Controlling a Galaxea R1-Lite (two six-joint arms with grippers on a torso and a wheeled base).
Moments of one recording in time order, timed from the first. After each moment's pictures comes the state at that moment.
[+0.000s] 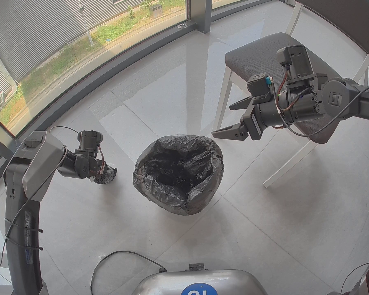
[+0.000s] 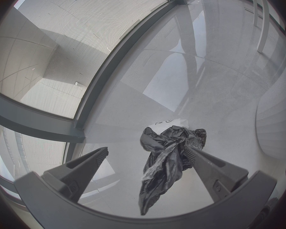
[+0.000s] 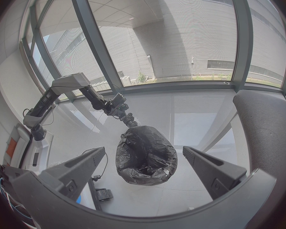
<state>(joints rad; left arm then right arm) -0.06 2.49 -1.61 -0.25 0.45 0.27 0.45 1.97 -1.69 0.23 0.43 -0.44</state>
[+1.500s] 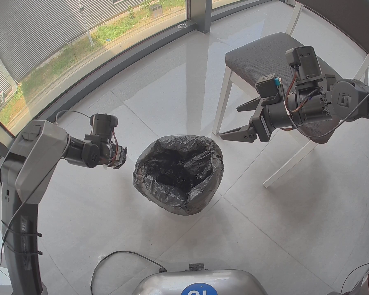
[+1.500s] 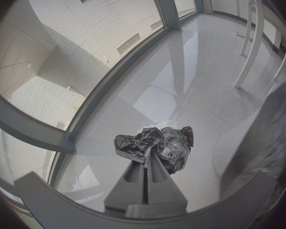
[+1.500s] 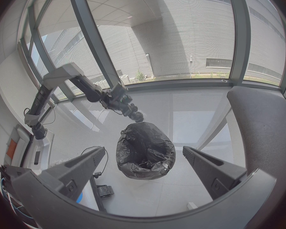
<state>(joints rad) -0.19 2.39 -1.65 -0.18 0.43 0.16 0.43 1.92 -1.63 0.24 0.43 -0.44</state>
